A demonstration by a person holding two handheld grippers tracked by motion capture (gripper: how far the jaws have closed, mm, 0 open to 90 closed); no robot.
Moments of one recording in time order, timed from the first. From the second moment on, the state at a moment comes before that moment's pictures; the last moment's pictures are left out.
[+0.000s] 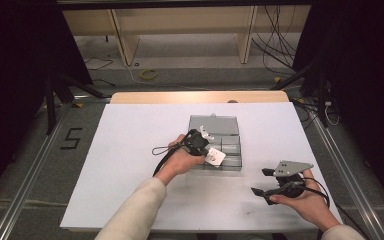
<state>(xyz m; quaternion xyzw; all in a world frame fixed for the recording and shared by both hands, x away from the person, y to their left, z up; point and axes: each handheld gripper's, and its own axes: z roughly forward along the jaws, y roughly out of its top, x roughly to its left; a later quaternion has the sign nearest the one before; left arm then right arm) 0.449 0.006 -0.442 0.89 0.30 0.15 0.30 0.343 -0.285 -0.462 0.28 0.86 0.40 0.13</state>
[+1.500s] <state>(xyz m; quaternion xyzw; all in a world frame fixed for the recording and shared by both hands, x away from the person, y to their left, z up) 0.374 0.119 -0.425 0.84 0.34 0.19 0.39 0.342 -0.287 -0.463 0.29 0.86 0.40 0.13</state>
